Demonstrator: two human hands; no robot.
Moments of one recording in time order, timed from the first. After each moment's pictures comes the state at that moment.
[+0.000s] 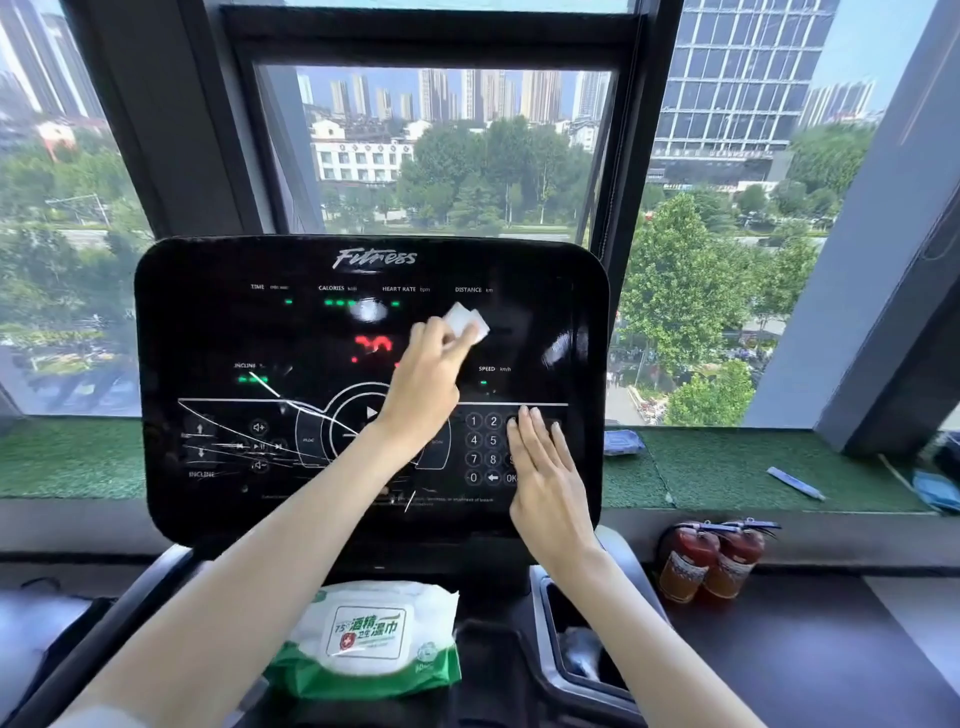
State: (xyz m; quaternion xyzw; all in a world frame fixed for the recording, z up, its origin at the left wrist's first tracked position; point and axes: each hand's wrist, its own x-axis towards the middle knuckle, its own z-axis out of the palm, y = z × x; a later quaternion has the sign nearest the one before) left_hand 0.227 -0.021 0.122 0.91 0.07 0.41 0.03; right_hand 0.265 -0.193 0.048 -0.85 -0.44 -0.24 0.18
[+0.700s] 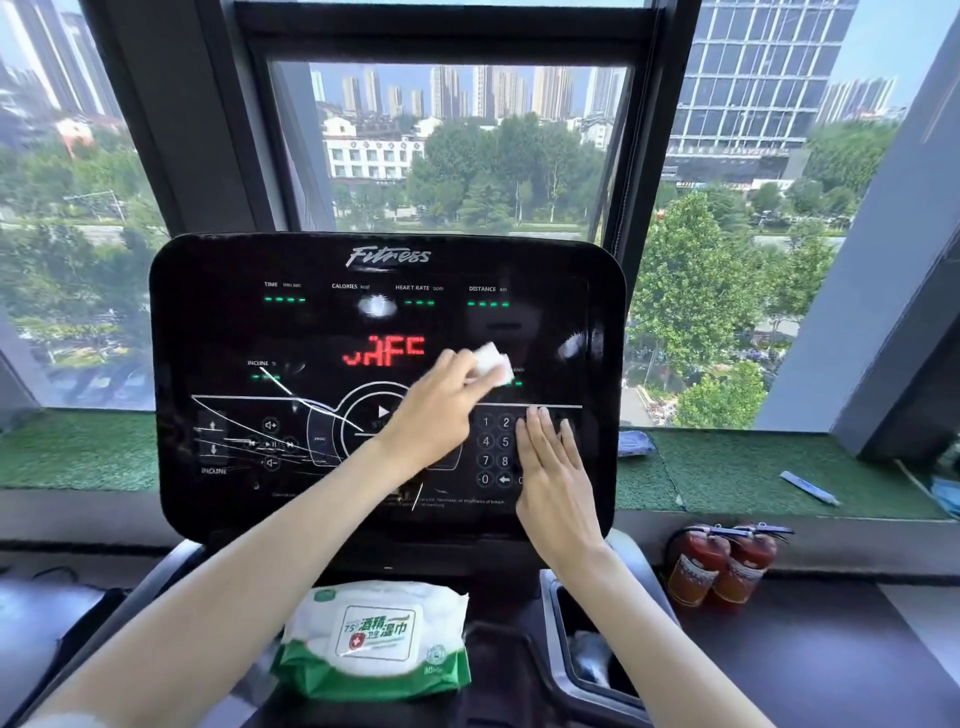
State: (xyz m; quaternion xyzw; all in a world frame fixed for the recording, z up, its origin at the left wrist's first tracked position) left_hand 0.218 -0.014 0.100 0.94 -0.02 0.35 -0.02; right_hand 0.264 -0.184 0.051 -0.86 -0.43 -0.23 0.14
